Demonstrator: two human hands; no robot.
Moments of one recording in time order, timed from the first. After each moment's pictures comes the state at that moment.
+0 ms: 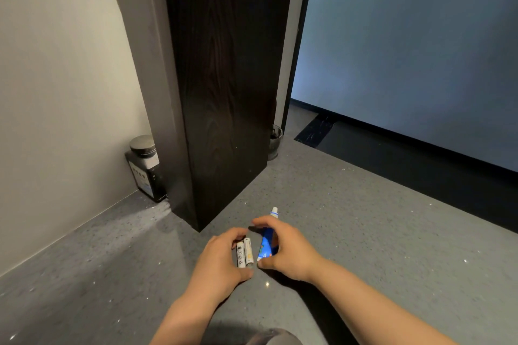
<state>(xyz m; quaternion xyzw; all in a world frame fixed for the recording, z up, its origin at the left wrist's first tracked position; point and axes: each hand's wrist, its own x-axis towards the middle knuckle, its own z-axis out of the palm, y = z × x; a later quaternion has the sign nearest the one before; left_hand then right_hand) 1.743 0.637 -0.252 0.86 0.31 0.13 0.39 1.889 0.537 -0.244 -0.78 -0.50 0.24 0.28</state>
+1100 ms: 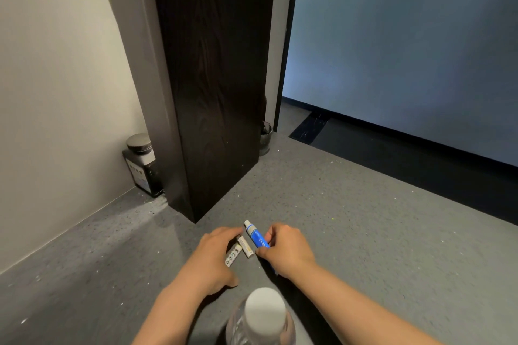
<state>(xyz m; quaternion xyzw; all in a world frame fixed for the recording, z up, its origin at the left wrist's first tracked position) 1.728 0.631 -0.234 0.90 0.28 -0.01 0.33 1.860 0.521 -0.245 -0.90 -0.31 0.20 0.24</state>
